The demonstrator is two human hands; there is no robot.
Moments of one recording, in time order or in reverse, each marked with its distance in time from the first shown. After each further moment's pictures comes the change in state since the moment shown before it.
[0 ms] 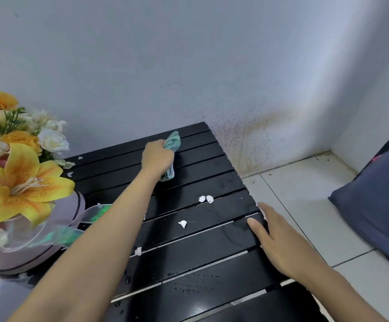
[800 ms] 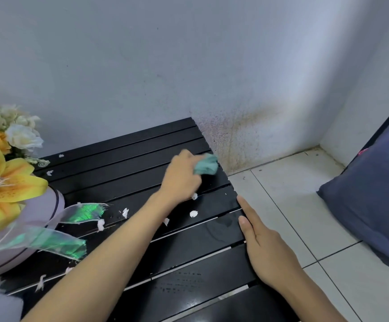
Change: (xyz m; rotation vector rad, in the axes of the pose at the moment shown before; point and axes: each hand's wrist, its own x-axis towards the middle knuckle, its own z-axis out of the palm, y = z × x) left_hand -0.066 0.016 0.058 0.260 -0.221 0.505; right_hand -0.012 0.007 0.012 0.076 0.023 -0.002
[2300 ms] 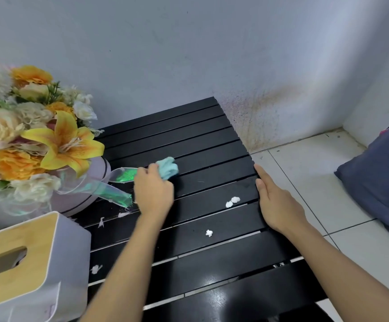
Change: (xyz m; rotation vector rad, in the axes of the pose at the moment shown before) left_hand -0.136 -0.036 -0.041 0.108 0.309 -0.659; right_hand 0.003 -0.002 0.005 -0.082 0.047 0.024
